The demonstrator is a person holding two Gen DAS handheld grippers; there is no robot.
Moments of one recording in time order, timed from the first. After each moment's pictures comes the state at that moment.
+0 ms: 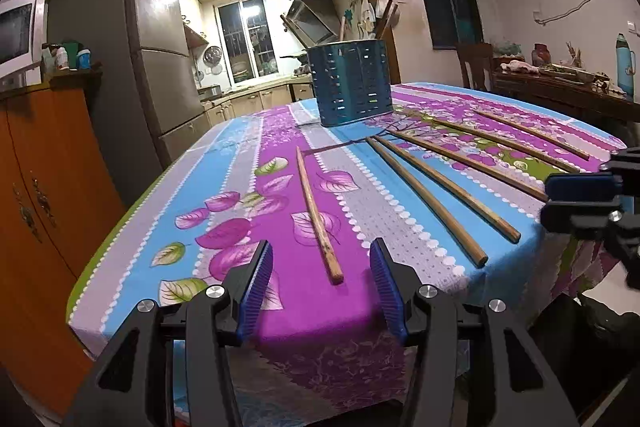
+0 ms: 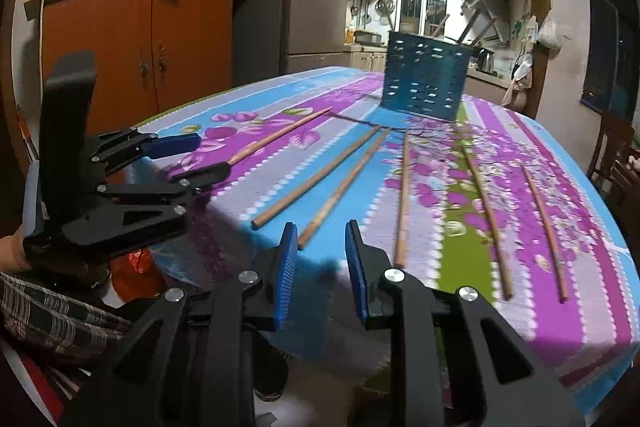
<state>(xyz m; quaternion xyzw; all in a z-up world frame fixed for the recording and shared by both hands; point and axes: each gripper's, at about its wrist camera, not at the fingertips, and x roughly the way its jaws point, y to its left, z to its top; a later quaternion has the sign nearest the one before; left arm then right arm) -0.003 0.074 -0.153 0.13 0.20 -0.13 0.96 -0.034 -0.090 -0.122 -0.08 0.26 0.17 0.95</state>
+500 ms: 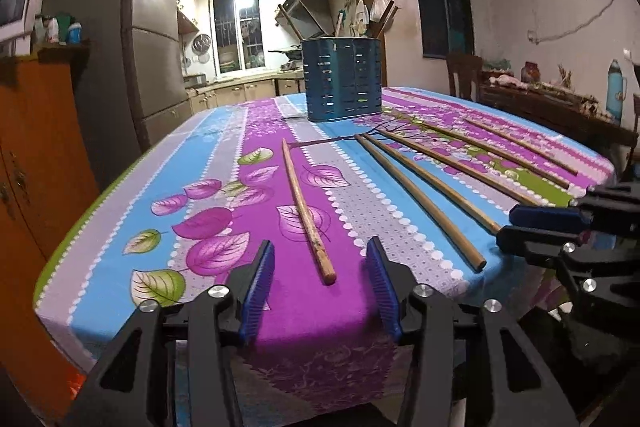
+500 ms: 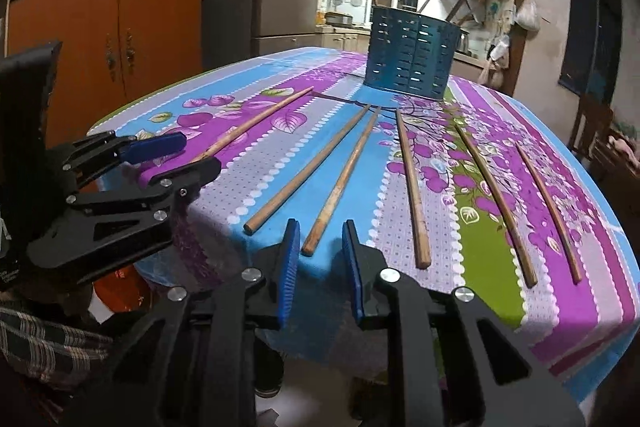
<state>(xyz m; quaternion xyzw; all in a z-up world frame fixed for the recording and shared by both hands) 0.009 0.084 -0.159 0.08 0.21 -0.18 0.96 -0.018 -0.065 -0.132 -0.07 0.29 0.10 0.95</state>
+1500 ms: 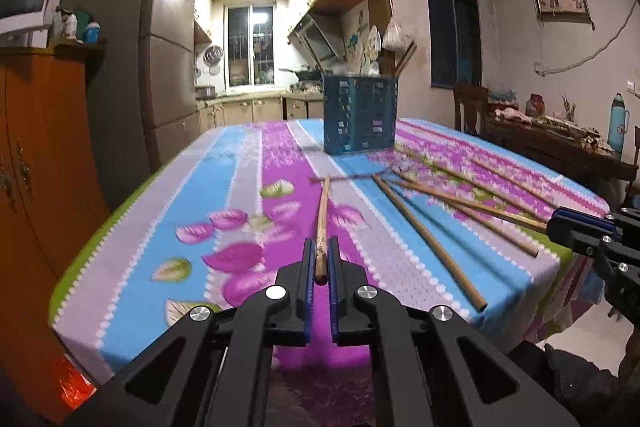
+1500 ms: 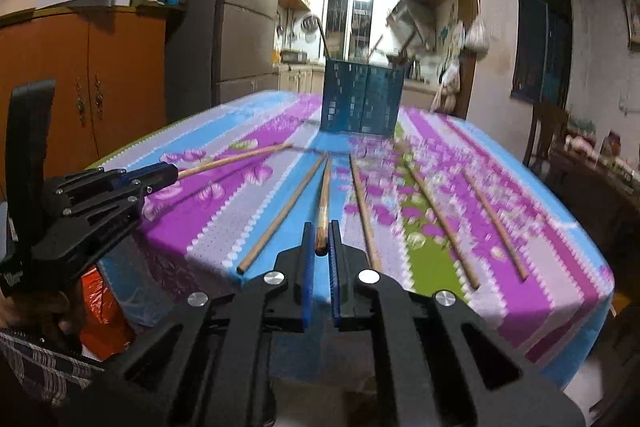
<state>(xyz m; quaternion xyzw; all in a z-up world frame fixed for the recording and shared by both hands) 0.007 0.107 -0.126 0.05 0.17 -0.16 0.97 -0.049 -0.074 -0.098 -0.05 0.21 0.02 0.98</state>
